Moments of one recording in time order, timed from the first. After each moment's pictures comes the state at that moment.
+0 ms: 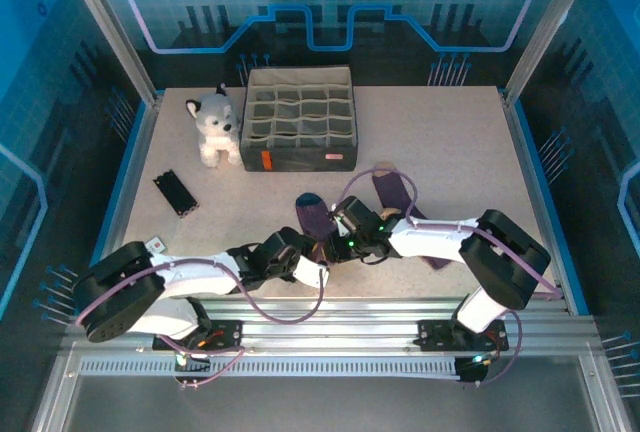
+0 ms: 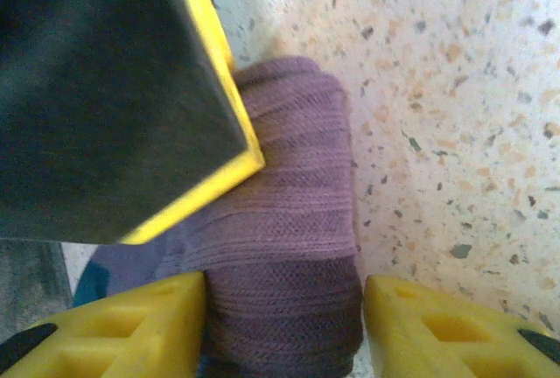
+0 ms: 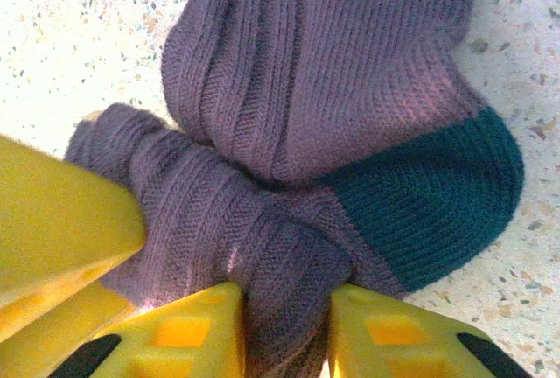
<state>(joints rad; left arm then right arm) -0.91 1.36 0.41 0.14 -0.10 1.10 0.85 1.61 0.77 -0.19 -0.19 0.59</state>
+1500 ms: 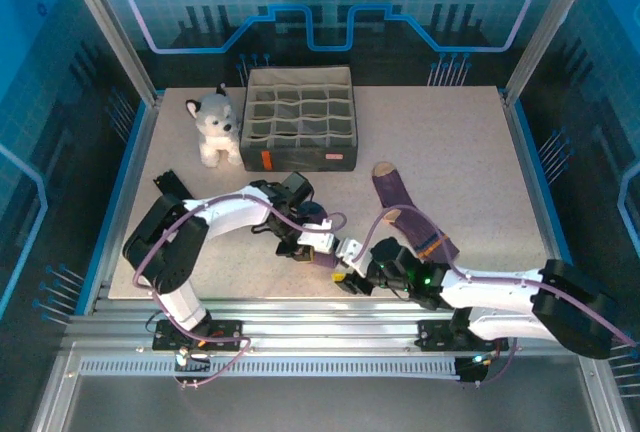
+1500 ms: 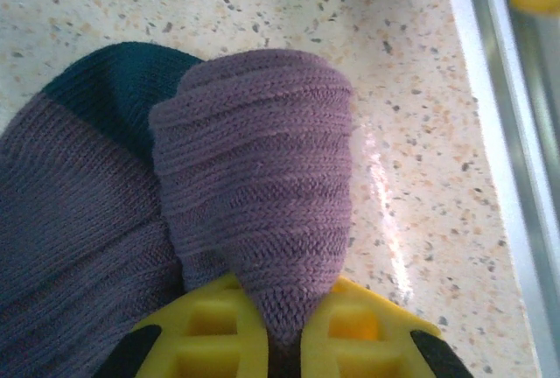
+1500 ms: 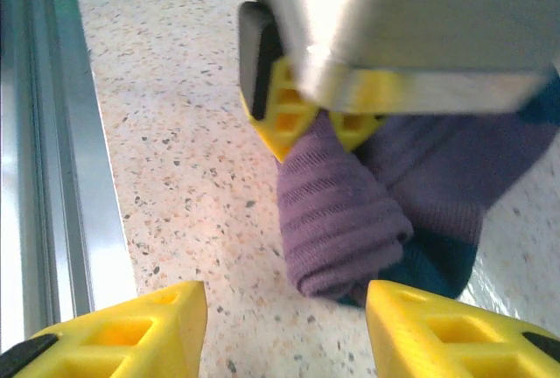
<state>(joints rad) -0.61 1.72 1.01 -0.76 0.52 1.06 1.04 1.16 0.28 0.32 -0.05 -0.12</state>
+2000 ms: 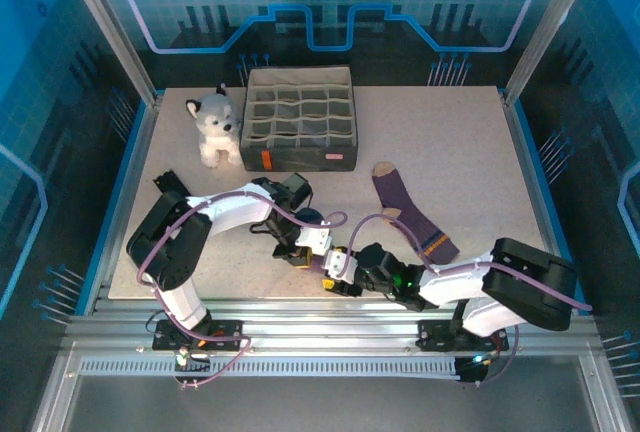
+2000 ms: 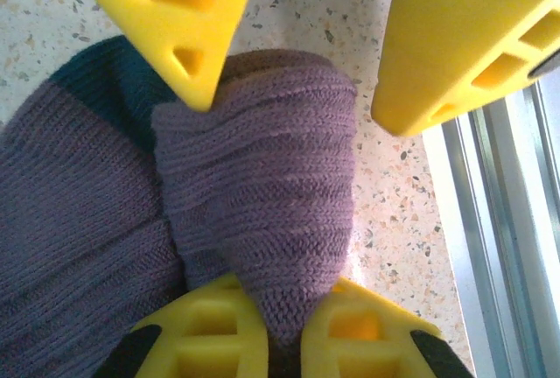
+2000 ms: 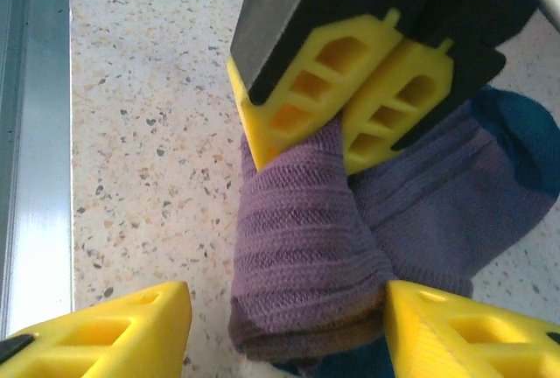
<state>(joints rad) -0.61 1.74 1.03 -0.84 0.55 1.07 1.09 1.42 0.29 0.58 0.01 -0.31</state>
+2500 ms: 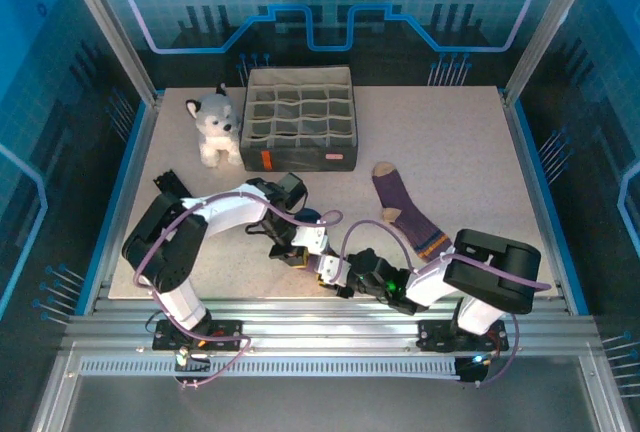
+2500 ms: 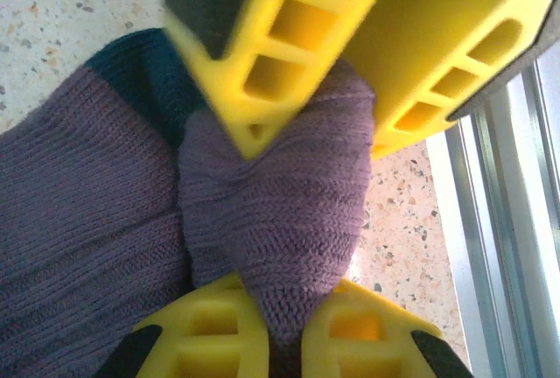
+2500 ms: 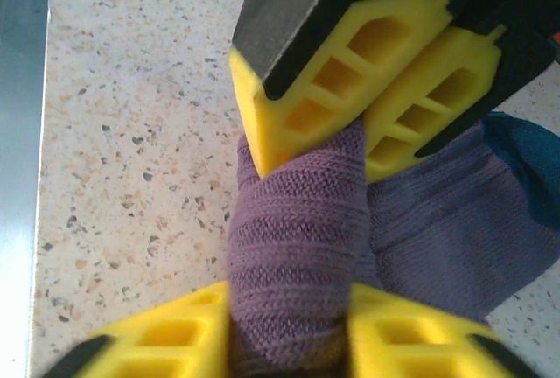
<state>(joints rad) -0.58 1.71 0.99 -0.83 0.56 1.07 1.12 1.61 0.29 0.82 0.07 -0.33</state>
